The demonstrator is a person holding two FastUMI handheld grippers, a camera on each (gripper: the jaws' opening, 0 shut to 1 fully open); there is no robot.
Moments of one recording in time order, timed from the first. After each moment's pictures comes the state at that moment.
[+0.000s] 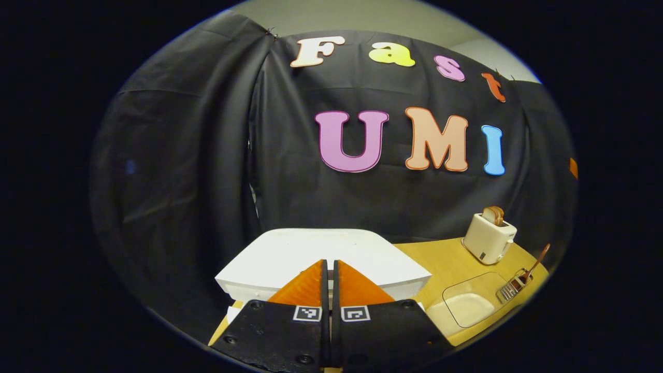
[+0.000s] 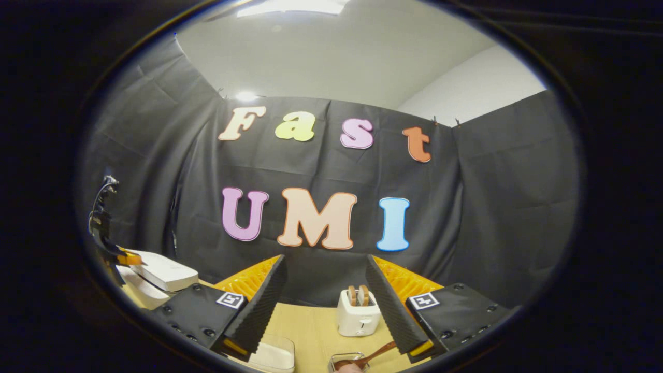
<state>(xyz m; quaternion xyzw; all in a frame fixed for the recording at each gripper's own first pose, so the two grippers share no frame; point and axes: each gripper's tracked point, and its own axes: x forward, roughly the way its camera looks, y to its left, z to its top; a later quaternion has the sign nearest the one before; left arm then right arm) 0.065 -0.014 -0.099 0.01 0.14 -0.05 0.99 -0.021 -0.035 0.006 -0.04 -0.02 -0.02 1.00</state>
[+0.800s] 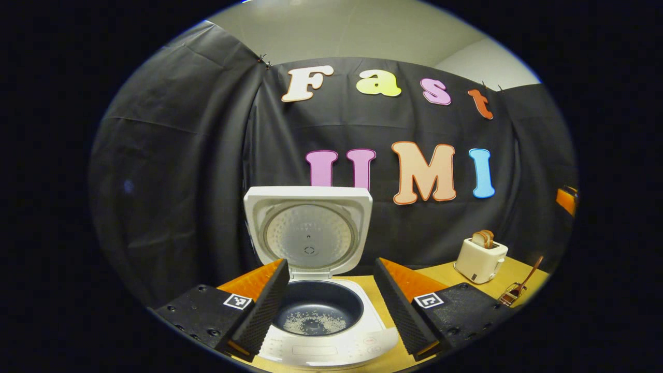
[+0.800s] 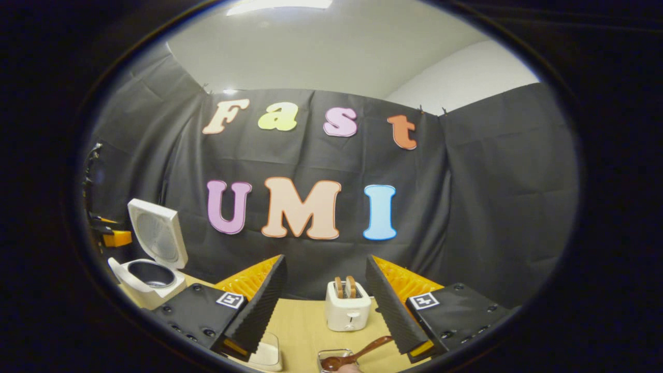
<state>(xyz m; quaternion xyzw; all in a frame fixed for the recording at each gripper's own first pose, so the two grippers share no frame) 0.058 -0.037 -0.033 0.01 0.05 -0.06 1.00 -0.006 -0.087 -0.040 -0.02 0.02 -0.06 1.00</state>
